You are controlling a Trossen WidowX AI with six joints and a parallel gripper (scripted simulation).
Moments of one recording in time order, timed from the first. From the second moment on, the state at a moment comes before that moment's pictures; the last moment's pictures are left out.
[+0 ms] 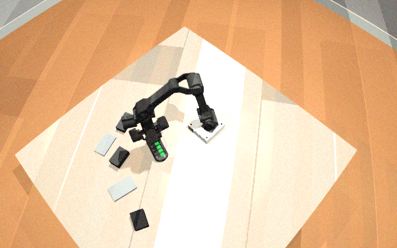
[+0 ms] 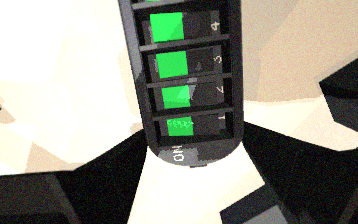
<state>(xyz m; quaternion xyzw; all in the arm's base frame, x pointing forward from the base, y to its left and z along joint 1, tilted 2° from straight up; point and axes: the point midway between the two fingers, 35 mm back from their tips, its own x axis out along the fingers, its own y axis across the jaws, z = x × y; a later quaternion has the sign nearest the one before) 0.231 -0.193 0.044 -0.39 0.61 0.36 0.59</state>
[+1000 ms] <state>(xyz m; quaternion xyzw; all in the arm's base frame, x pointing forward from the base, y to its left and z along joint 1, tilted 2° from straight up) 0.229 -0.196 0.028 -0.39 0.61 0.36 0.59</state>
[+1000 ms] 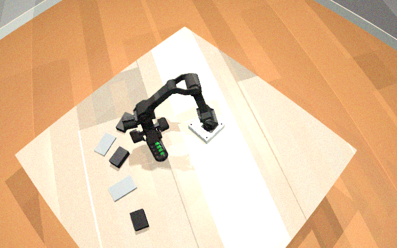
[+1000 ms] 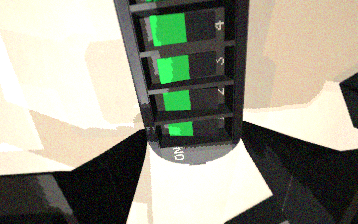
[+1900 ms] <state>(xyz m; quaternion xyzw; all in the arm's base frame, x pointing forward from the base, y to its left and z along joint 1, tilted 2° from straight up) 0.255 -0.142 0.064 -0.39 0.61 0.37 0.59</state>
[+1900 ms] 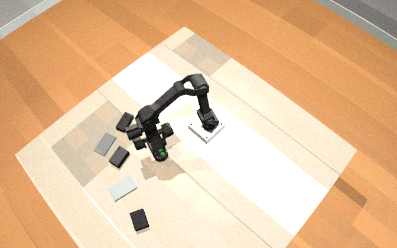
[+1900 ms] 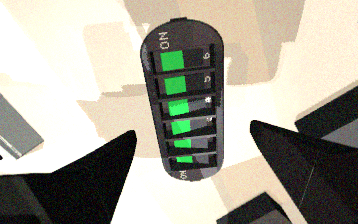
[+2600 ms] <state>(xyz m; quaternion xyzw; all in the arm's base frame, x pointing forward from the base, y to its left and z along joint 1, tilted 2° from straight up) 0.256 -0.140 0.112 -0.39 0.60 0.37 0.59</state>
